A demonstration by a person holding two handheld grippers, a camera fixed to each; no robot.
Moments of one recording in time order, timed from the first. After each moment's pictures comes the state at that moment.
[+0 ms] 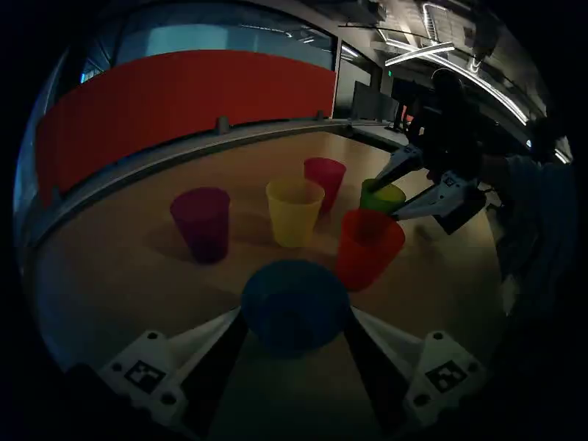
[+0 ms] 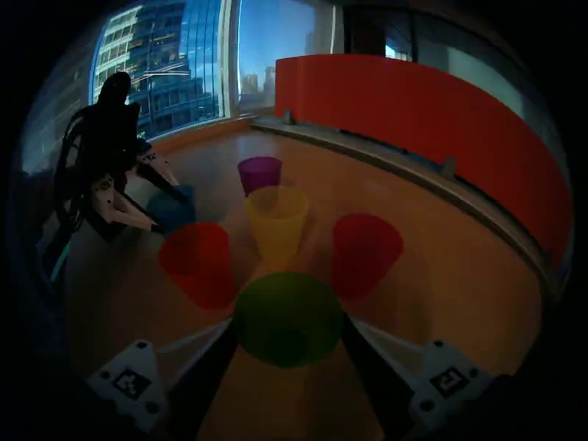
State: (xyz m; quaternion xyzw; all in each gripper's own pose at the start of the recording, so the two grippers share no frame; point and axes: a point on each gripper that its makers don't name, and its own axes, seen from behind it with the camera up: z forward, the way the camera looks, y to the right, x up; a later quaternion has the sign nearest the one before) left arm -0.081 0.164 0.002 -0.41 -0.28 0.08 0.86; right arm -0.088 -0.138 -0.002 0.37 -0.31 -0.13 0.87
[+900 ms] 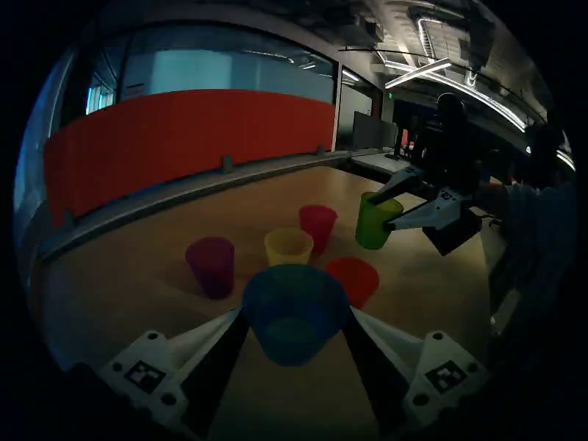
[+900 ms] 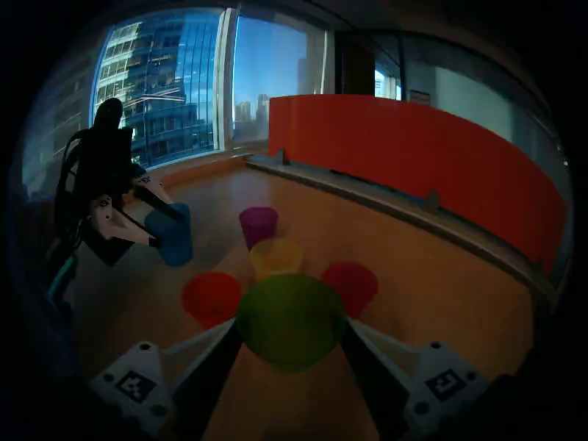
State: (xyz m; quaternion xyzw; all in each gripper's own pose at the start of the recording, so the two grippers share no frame) left arm -0.010 0.165 -0.006 -0.40 -0.22 0.06 0.89; right arm -0.013 -0.141 -0.002 0.36 -0.23 -0.11 0.90
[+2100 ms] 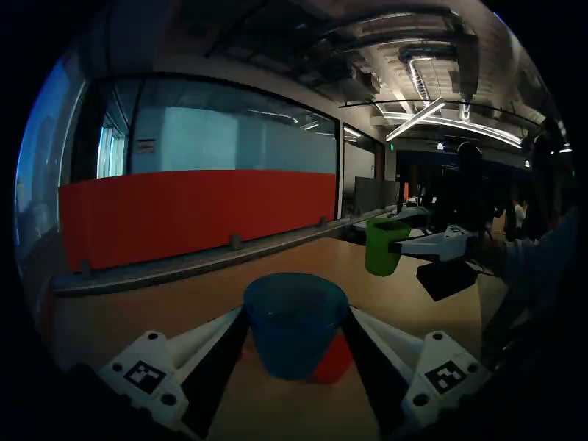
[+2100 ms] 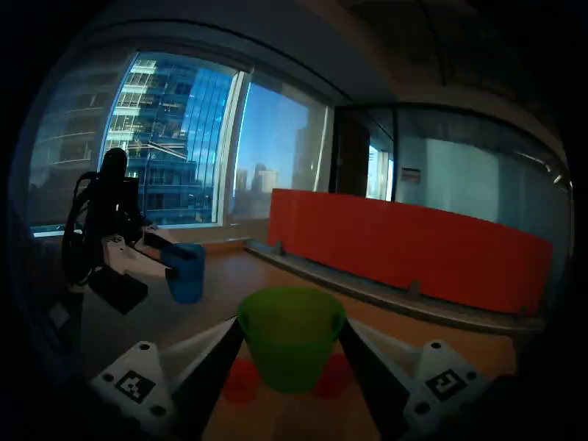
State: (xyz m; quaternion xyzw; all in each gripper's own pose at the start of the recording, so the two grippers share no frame) left arm 0.109 0.167 -0.018 -0.39 -0.08 0.02 0.92; right arm 0.125 -0.166 -0.018 0.36 -0.05 -0.07 0.93
